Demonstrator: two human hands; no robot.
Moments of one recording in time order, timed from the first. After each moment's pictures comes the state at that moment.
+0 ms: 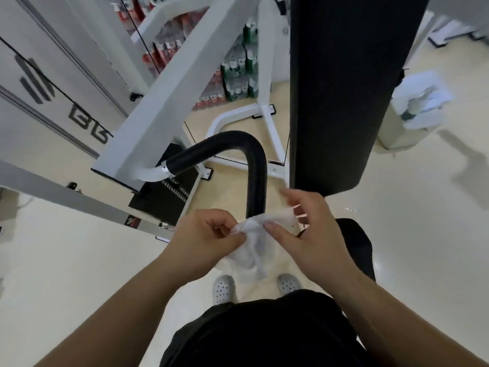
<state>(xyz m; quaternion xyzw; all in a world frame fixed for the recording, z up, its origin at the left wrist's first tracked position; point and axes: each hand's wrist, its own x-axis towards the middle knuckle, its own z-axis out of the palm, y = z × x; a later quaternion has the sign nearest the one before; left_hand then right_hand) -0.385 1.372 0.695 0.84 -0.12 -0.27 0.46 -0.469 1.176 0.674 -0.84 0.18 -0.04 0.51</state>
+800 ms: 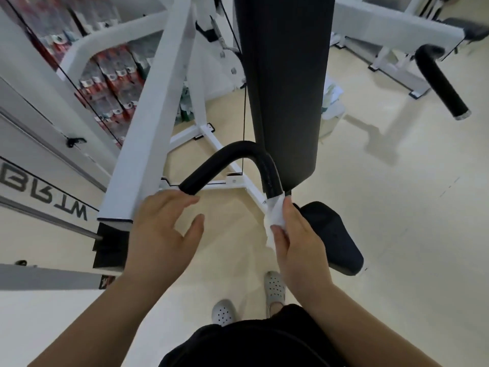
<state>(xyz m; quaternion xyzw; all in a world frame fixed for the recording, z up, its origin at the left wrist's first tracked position) -0.299 1.461 0.697 0.86 -0.37 0.05 0.35 -0.465 1.301 0.662 -0.87 0.34 -0.14 0.33</state>
